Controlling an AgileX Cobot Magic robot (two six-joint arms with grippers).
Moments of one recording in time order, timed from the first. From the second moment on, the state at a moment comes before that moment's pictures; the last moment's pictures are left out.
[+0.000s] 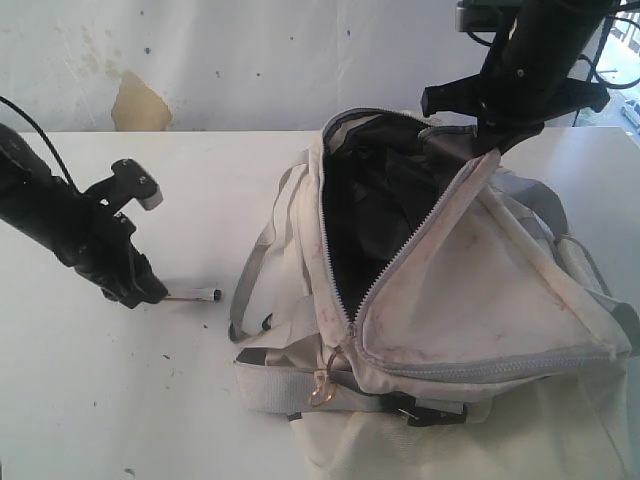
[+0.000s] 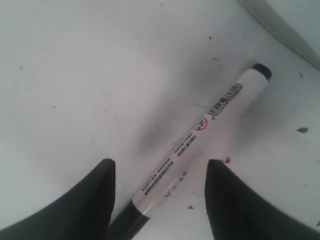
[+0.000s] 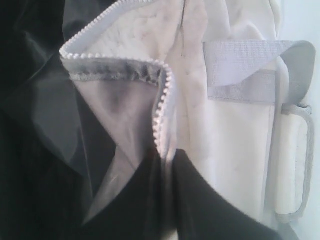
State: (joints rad) left arm -0.14 1.98 -1.16 -0.64 0.63 1.32; right arm 0.27 1.88 -1.71 -0.05 1.12 0.19
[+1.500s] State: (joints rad) left arm -0.19 1.79 -1.16 -1.37 0.85 1.20; right arm 0.27 1.88 -1.71 -0.04 1.10 0.19
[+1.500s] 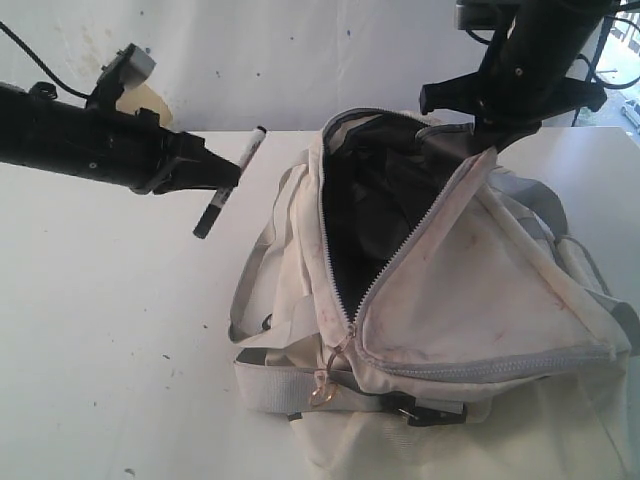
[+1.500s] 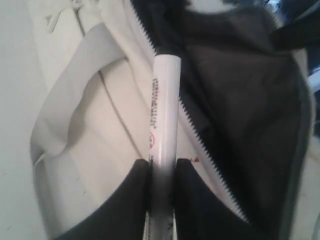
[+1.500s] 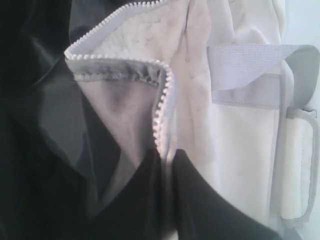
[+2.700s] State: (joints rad) left arm -0.53 1.92 -1.30 -1.73 0.42 0.97; right arm 0.27 1.88 -1.71 0.01 1.06 0.19
